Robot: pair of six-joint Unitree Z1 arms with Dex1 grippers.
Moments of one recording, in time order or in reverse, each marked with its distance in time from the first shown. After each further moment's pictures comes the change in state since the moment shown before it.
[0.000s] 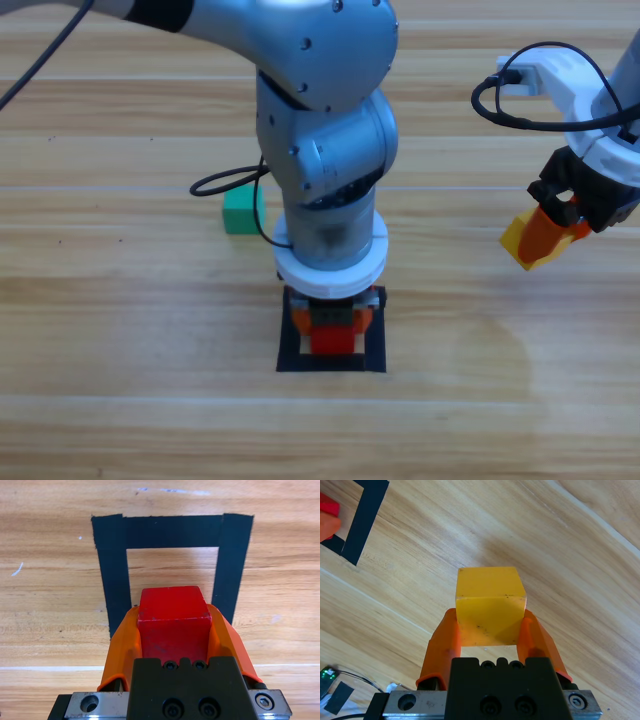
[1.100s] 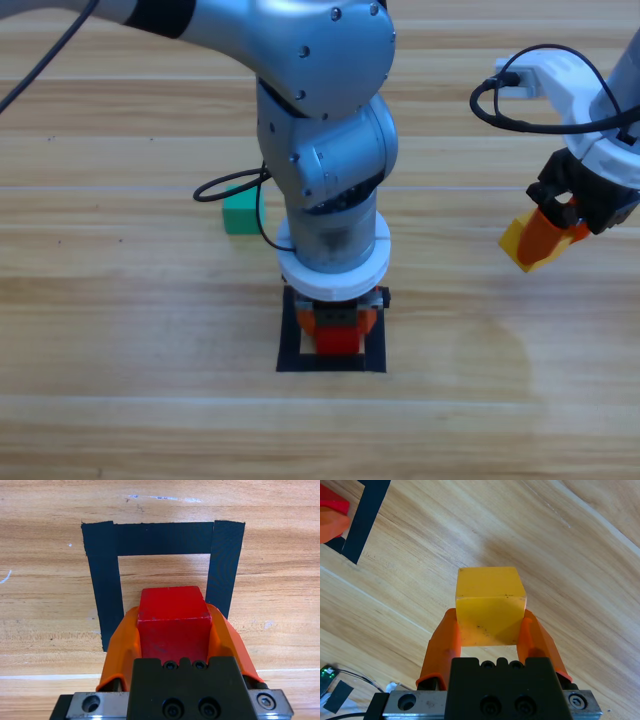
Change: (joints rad) arm 0 0.000 0.000 0.018 -0.045 0.000 -0.004; arm 1 0.000 0.005 0.000 0.000 0.006 -0.007
